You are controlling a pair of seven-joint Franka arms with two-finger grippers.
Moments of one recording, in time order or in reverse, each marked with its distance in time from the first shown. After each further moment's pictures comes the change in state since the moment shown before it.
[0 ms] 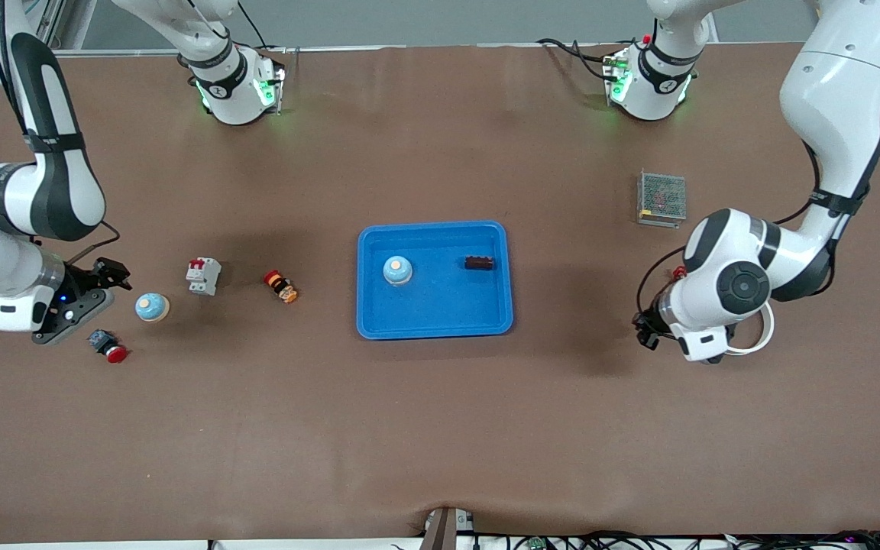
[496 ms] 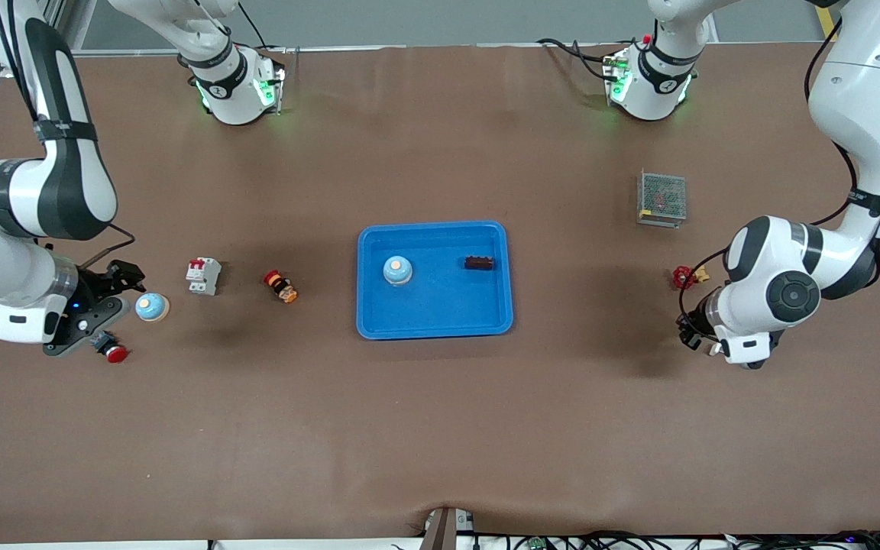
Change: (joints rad) left arm 0.088 0.000 0.074 -0.030 0.059 0.006 0.246; right arm 0.088 0.013 0.000 0.179 0.000 -0.222 0.095
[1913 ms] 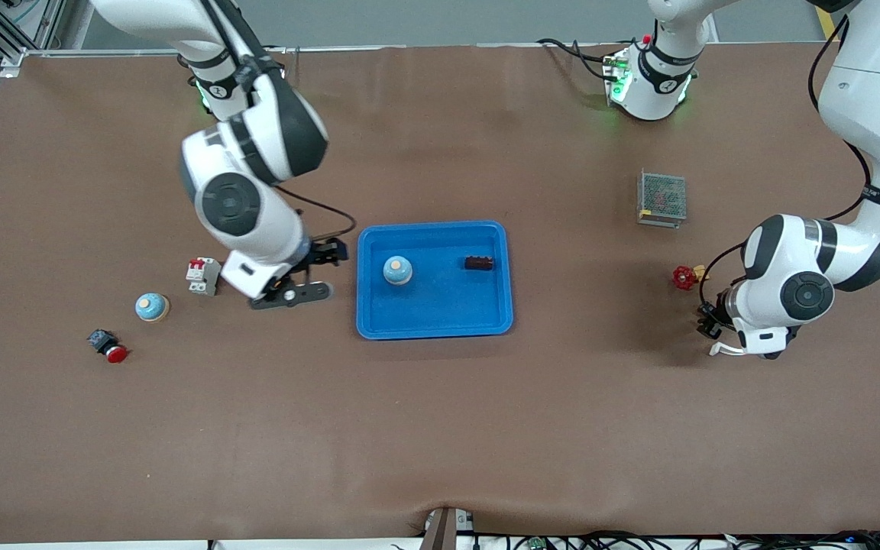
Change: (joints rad) left arm 0.018 -0.008 0.118 -0.067 0.042 0.020 0.124; right arm 0.481 0.035 0.004 0.121 0.124 -0.137 0.889
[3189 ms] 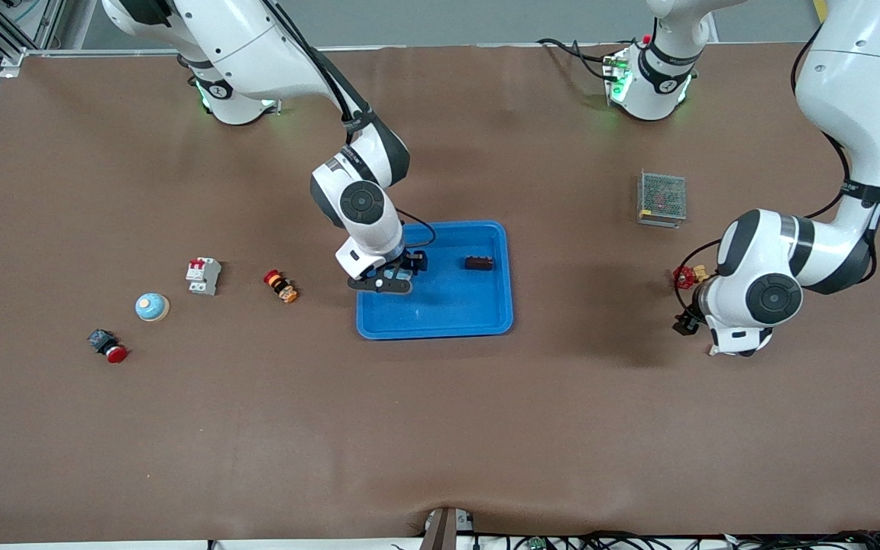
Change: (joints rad) left arm -0.112 -0.052 0.000 0.047 -0.048 -0.173 -0.053; right arm 0.262 0.271 0.037 -0.203 0.016 0.622 0.610
